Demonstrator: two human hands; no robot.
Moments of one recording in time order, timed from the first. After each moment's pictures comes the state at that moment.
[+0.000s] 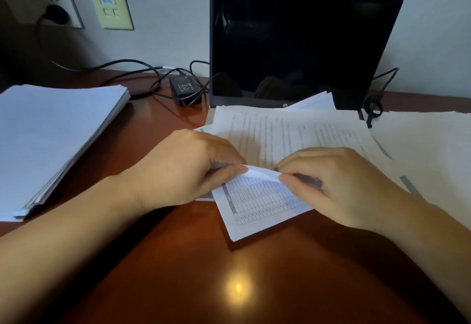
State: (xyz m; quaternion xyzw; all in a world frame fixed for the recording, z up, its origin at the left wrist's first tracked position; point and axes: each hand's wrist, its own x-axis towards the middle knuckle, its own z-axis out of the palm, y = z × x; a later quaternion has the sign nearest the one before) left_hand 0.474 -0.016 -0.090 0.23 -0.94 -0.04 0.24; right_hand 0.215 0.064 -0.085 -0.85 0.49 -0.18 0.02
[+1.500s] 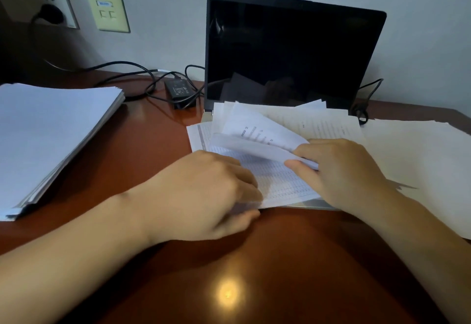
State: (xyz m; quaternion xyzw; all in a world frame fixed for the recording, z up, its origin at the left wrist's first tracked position) left_hand 0.455 0.022 -0.084 0.14 -0.98 0.03 0.16; right_hand 0.204 0.056 -0.085 -0.78 0.59 -0.19 -0.13
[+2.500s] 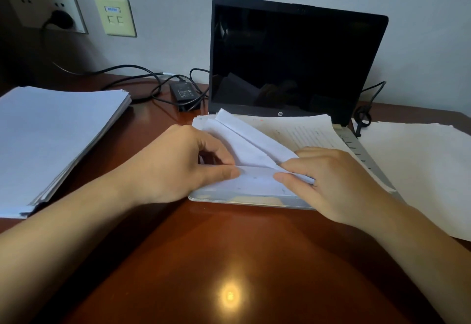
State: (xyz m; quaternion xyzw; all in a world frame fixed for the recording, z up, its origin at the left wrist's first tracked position) left_hand 0.478 0.008 -0.065 0.37 -0.86 -0.24 0.26; right_hand 0.217 0.064 -0.084 -0.83 0.50 -0.23 -0.09
